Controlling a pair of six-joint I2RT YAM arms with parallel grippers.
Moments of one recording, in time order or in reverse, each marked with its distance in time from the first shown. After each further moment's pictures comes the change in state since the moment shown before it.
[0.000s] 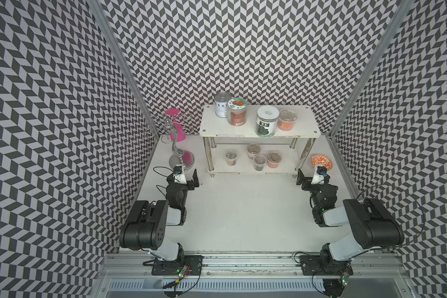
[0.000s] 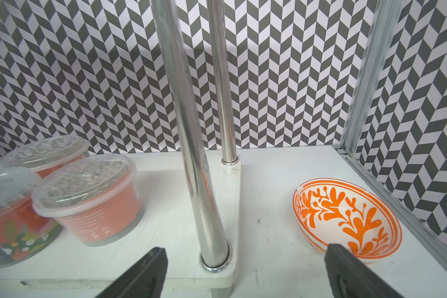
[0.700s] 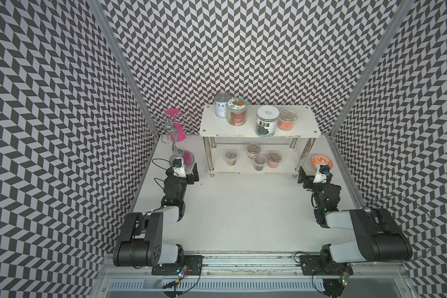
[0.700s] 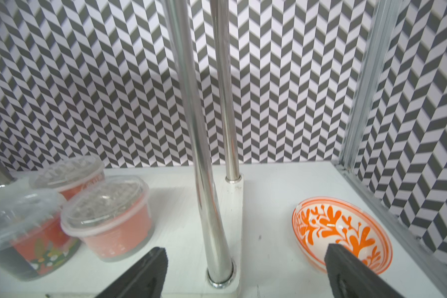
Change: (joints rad) left arm -0.002 -0.215 0.129 -0.305 0.037 0.009; right arm 0.000 -0.202 0.000 -0.127 -0.031 -0.002
